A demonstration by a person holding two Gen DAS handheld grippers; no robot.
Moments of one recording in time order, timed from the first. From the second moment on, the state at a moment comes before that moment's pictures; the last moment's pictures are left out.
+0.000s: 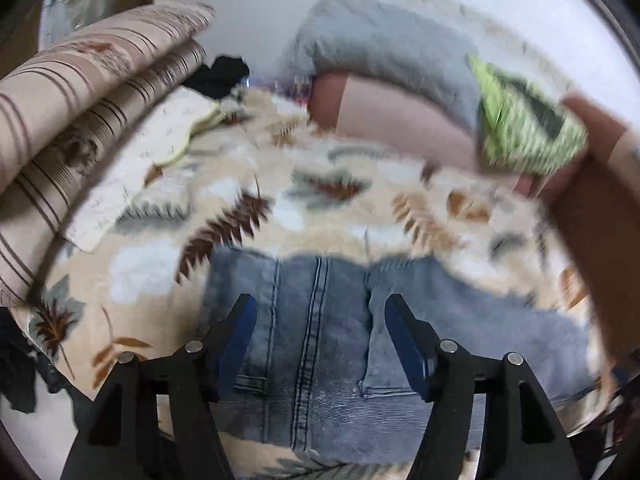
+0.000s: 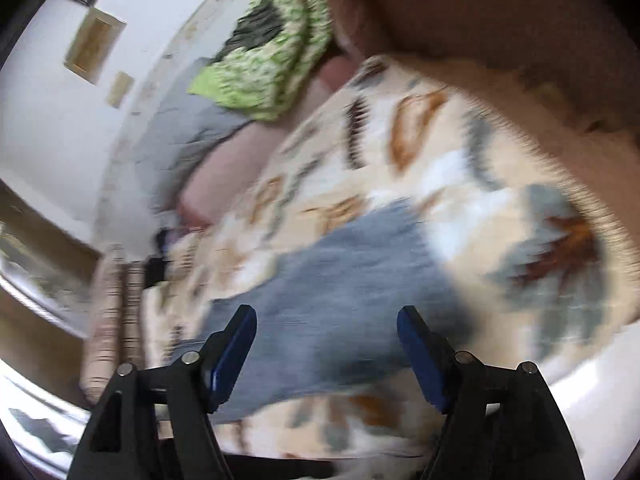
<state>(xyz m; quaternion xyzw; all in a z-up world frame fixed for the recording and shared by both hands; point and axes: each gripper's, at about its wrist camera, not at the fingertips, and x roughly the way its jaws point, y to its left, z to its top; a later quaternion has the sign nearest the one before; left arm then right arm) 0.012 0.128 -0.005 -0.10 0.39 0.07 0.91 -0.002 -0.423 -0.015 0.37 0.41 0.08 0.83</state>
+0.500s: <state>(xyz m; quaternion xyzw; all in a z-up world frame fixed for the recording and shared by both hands) 0.045 0.139 -0.087 -0.05 0.45 0.11 0.88 -0.015 -0.422 -0.071 0.47 0.49 -0.02 0.74</state>
